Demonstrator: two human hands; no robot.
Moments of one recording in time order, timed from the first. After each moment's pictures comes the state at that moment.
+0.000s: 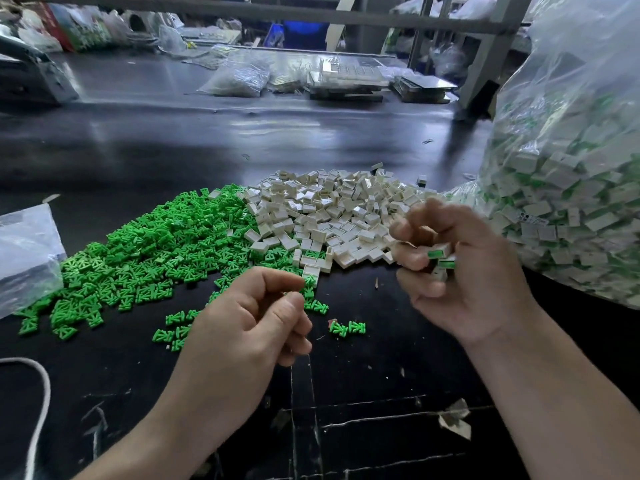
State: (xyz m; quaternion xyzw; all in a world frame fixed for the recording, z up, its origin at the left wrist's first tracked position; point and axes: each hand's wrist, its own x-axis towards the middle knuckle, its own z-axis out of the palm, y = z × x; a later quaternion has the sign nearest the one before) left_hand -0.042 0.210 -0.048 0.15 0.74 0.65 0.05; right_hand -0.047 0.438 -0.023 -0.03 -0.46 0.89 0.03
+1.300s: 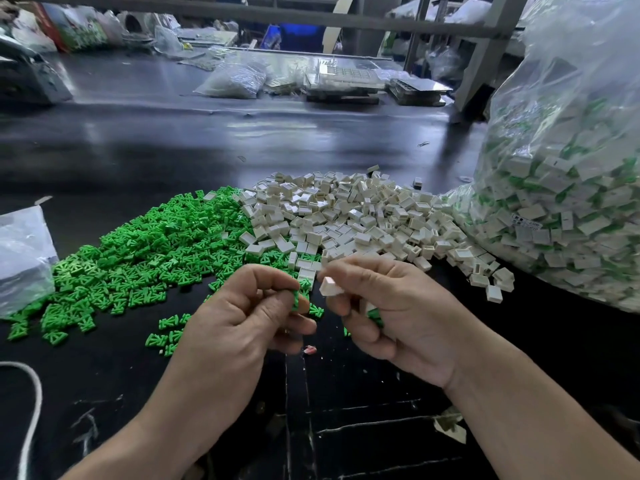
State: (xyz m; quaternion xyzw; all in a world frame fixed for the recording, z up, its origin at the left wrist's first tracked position) left_hand -0.051 0.213 -0.052 0.13 0.68 0.72 0.08; right_hand -0.035 0.405 -0.032 -0.02 -0.61 0.78 -0.15
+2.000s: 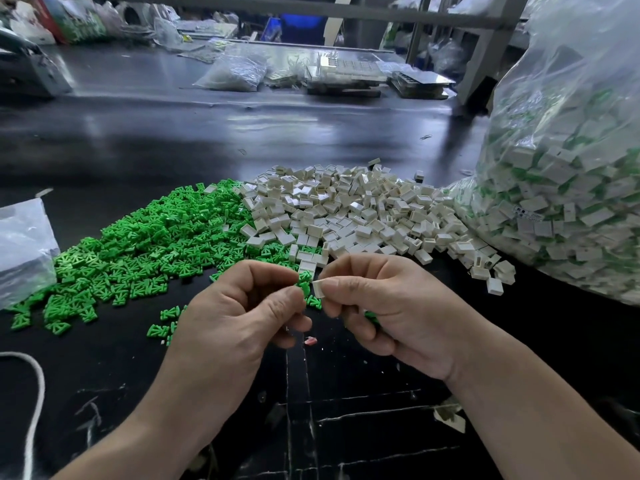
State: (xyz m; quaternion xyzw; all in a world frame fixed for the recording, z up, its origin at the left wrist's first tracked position) left_hand -0.047 0.212 -0.050 0.12 0.69 0.72 0.06; right_hand -0.032 0.404 -0.034 -0.01 -0.66 0.73 -0.15
